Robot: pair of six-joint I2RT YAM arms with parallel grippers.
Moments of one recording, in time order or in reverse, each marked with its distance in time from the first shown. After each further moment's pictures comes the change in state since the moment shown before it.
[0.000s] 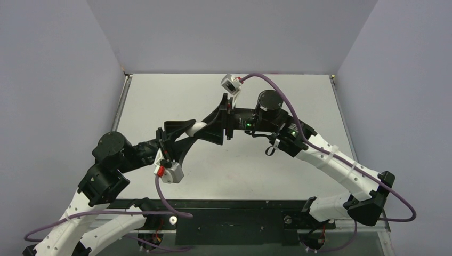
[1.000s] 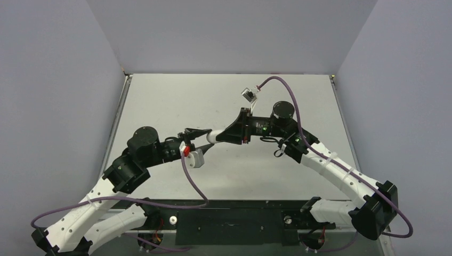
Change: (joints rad) left arm -0.039 0.084 -0.142 0.049 -0.044 -0.232; right arm -0.222 -0.116 -0.407 0.242 -0.212 0.255
